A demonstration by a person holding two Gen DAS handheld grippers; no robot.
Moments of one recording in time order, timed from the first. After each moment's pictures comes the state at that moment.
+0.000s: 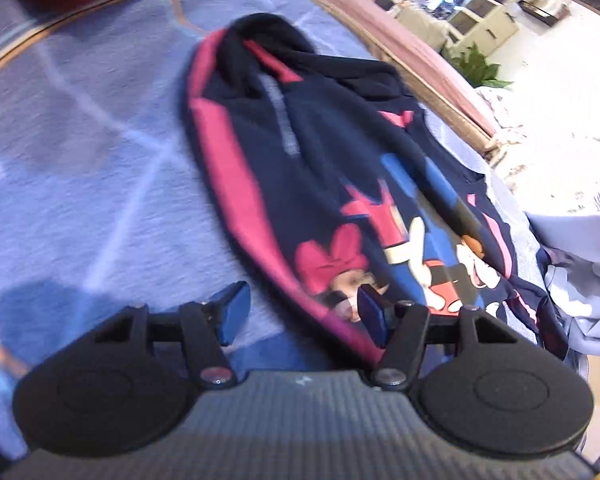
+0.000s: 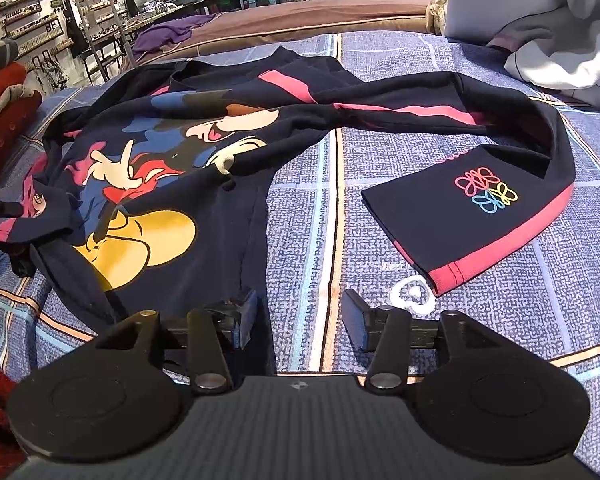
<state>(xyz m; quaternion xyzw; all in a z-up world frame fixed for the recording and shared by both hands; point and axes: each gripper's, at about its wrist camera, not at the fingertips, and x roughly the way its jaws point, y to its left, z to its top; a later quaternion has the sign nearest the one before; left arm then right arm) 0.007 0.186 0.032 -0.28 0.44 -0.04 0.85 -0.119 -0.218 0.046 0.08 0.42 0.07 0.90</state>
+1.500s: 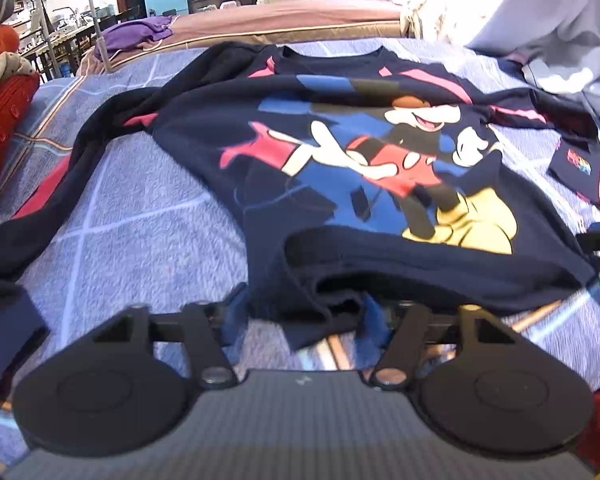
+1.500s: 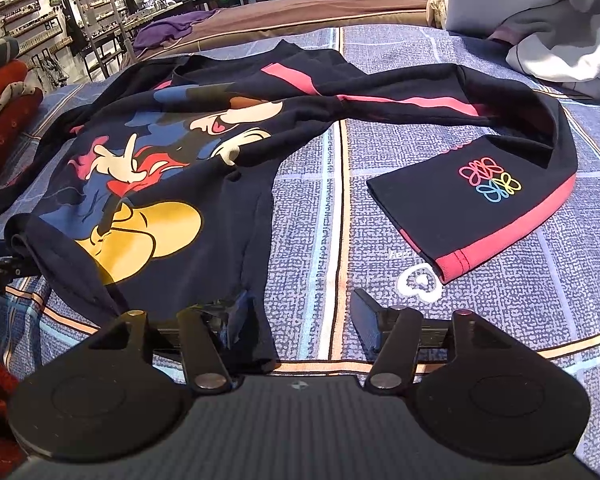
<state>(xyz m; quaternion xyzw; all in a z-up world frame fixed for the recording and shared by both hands) -0.076 0.080 0.042 0.07 0.41 -0.12 0.90 -0.120 -0.215 0.044 0.09 0.42 0.08 0.90</state>
